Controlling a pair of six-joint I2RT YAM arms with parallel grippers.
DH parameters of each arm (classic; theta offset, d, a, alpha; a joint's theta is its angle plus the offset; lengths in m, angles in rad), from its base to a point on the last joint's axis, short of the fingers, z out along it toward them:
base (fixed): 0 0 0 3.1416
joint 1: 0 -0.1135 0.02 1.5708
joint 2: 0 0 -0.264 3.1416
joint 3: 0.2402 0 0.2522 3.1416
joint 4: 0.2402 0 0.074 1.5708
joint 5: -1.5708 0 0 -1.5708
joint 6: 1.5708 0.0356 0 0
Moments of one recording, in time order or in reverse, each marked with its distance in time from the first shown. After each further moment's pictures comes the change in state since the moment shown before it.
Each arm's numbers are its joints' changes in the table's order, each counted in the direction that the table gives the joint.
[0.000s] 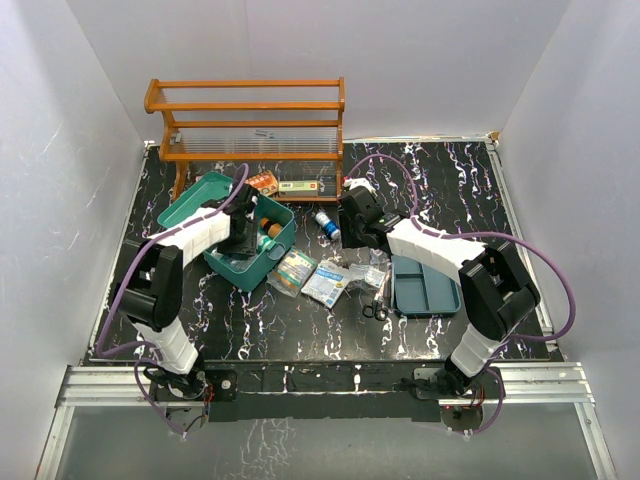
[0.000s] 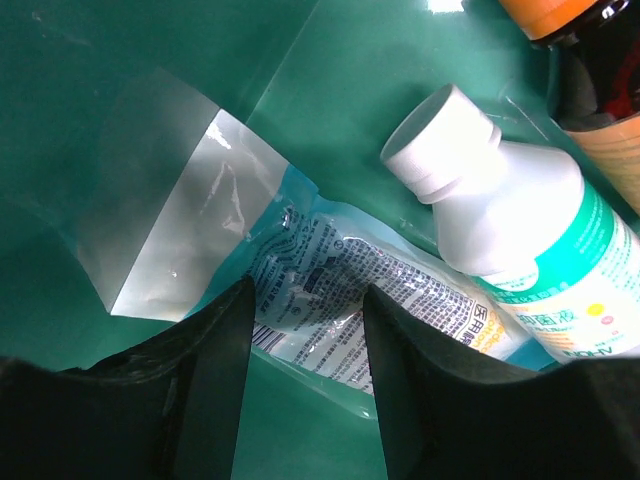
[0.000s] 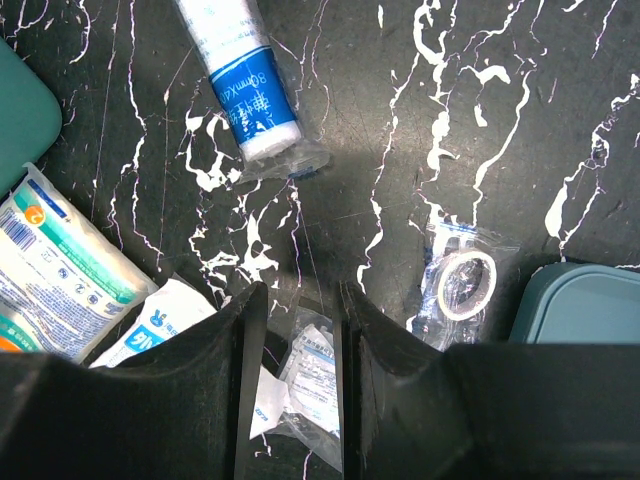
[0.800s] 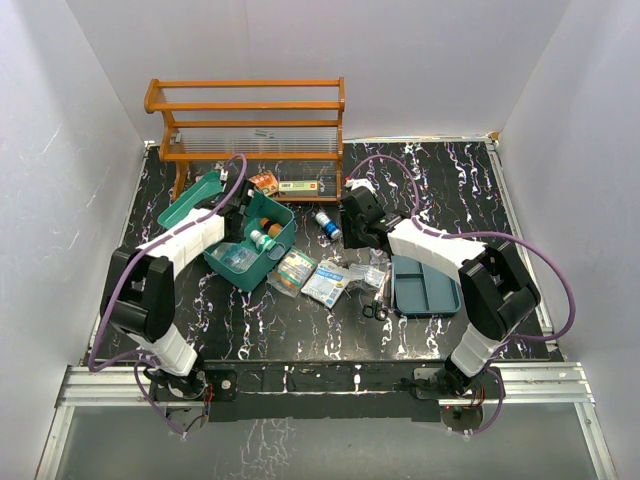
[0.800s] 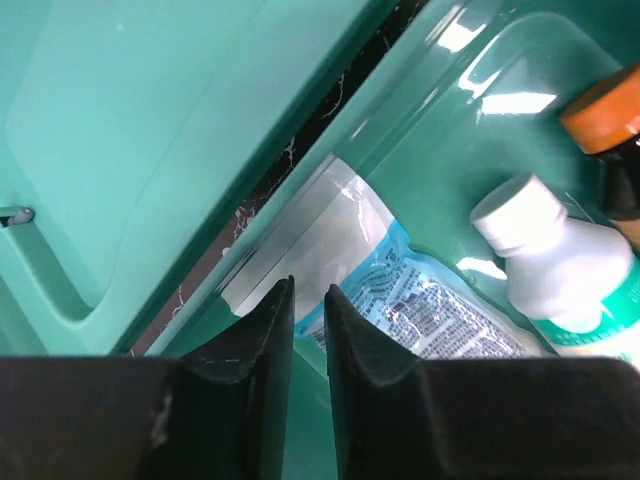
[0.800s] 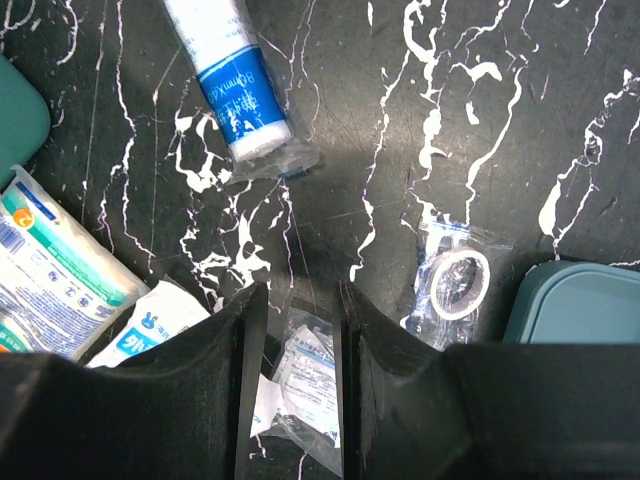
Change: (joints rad) left arm 0.012 -0.082 0.002 -0.063 0.201 0.033; right arm 0.006 0.000 -0.007 -0.002 0.000 0.000
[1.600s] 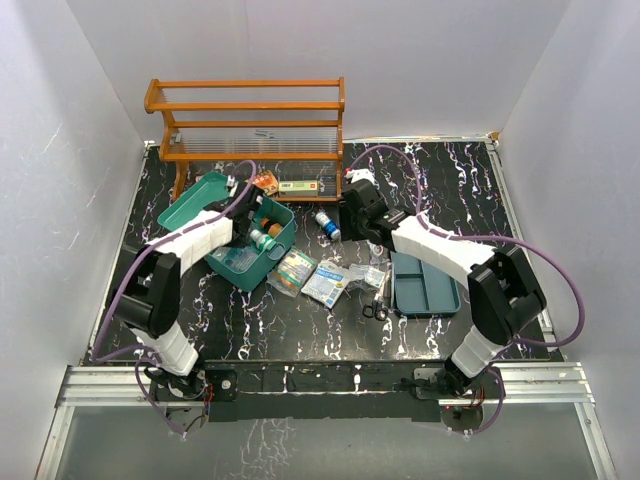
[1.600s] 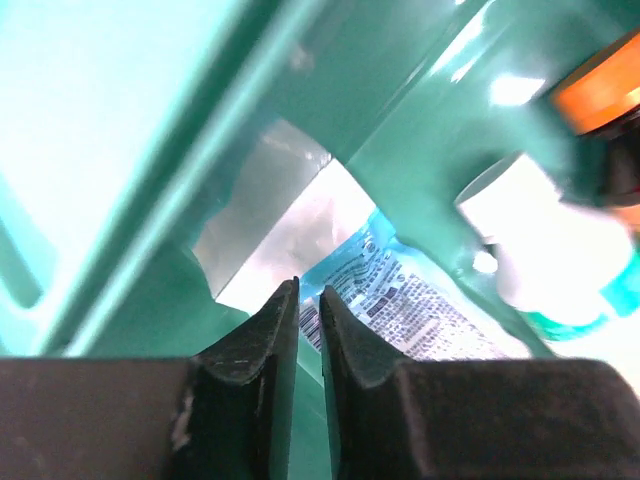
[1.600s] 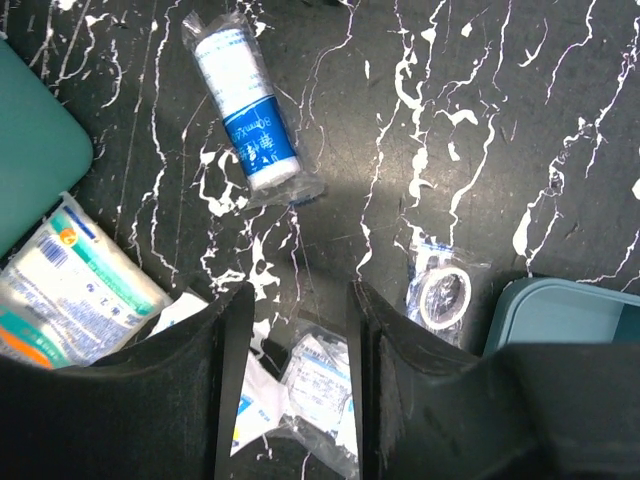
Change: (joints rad) left arm 0.045 0.063 -0.039 -0.008 0.056 -0.045; right arm 0.000 -0.027 0.041 0.007 -0.026 -0.025
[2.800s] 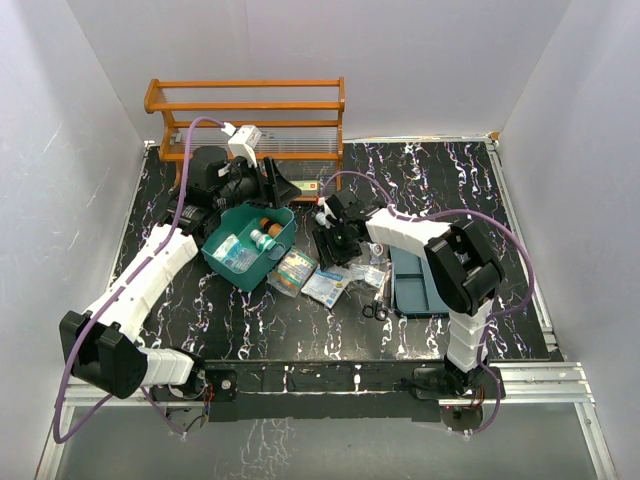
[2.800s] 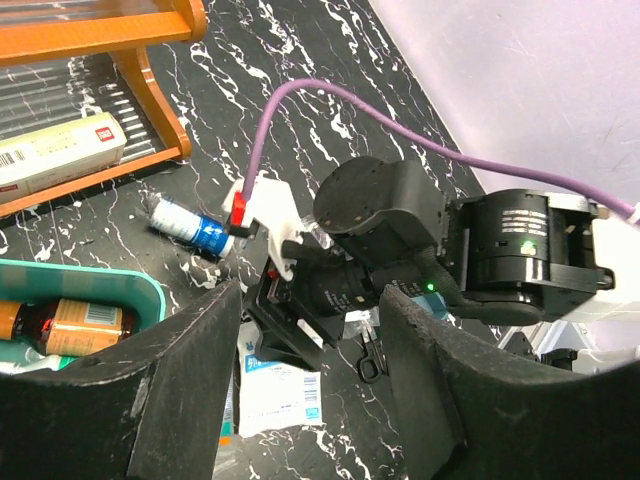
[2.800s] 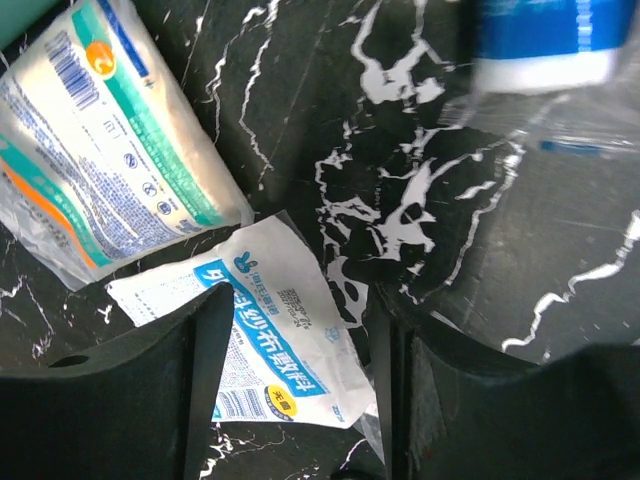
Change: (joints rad) left arm 0.001 -0.388 0.126 -0.334 -0.940 -0.150; right arm -0.001 0.251 0.119 0.159 0.457 -0.105
